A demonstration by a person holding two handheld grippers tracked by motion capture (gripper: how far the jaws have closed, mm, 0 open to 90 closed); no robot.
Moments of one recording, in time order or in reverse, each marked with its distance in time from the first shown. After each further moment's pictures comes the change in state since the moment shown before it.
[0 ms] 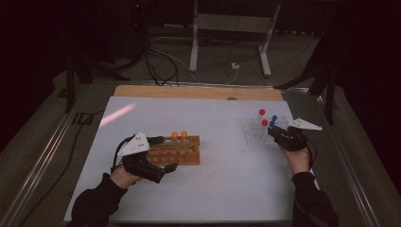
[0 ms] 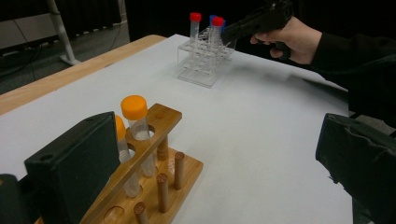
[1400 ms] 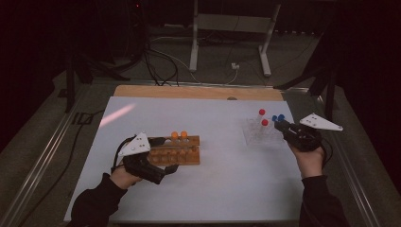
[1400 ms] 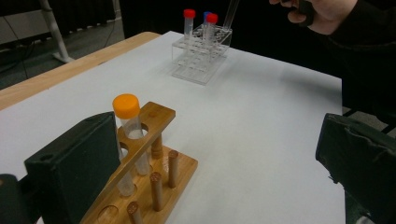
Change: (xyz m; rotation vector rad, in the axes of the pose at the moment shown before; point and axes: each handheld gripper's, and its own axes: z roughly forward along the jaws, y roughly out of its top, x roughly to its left) left arm -0.003 0.002 0.001 0.012 -0.024 0.004; right arm 0.035 0.044 -0.067 -0.134 0.053 -0.112
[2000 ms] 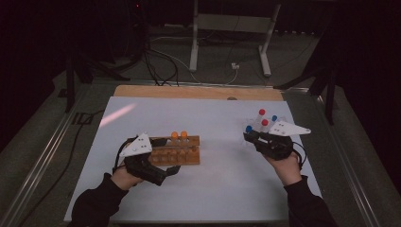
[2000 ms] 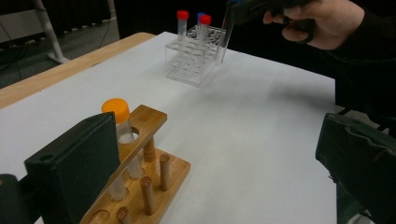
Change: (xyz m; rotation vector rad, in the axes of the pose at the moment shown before) left arm -0.006 0.005 0.001 0.006 -0.011 0.004; right arm 0.076 0.006 0.025 0.048 0.264 -0.117
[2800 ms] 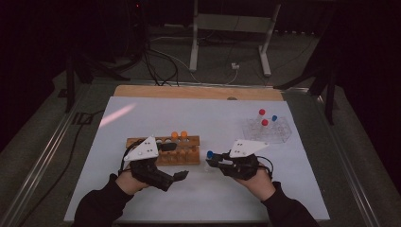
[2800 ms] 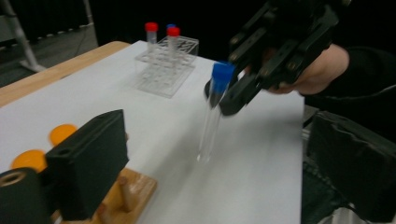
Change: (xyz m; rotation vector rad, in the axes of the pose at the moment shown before) left arm -0.025 0.014 0.005 -0.019 -0.081 0.015; right arm 0.086 0.006 0.041 0.063 0.302 -0.136
